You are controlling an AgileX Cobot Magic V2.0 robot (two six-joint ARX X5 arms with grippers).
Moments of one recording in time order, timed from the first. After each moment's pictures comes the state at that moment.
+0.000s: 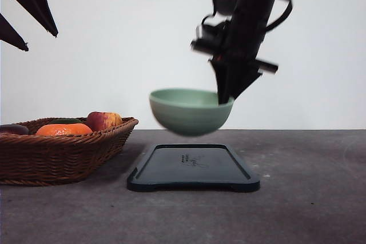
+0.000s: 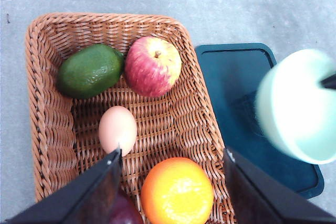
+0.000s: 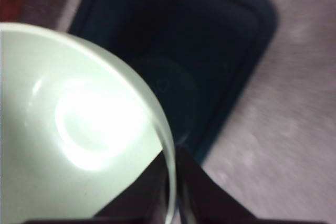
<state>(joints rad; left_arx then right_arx) -0.12 1.20 1.08 -0.61 0.29 -0.12 0.44 2.05 1.83 -1.02 -0.18 0.08</state>
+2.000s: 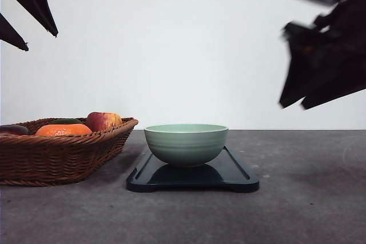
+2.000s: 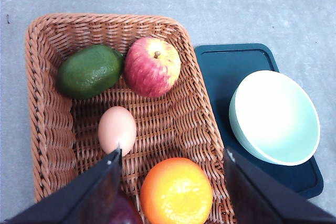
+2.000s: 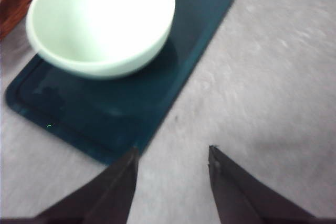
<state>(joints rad) -0.12 1.20 1.09 -0.61 0.29 -0.12 0.49 1.03 0.59 -0.23 -0.08 0.09</state>
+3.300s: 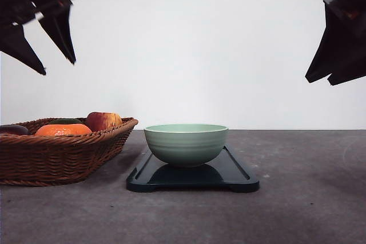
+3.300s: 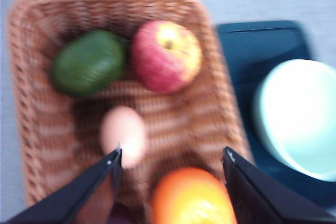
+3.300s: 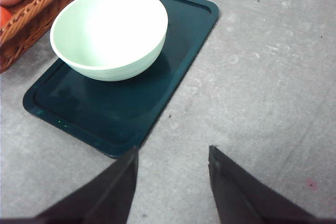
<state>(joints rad) -0.18 1.47 1.26 -0.69 0.19 -0.12 0.49 0.81 0.53 -0.30 -0.05 0.10</state>
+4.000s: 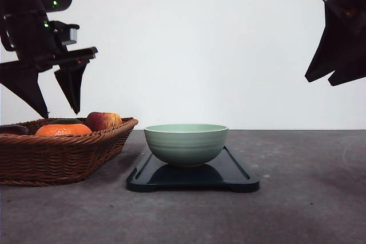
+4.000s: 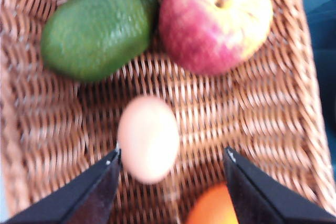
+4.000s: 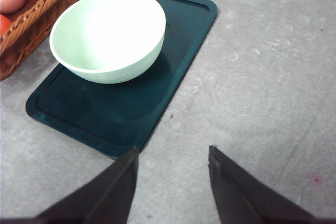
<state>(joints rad) -0.21 1.71 1.34 -0.73 0.08 -0.09 0.49 0.81 0.53 -0.30 -0.05 0.14</state>
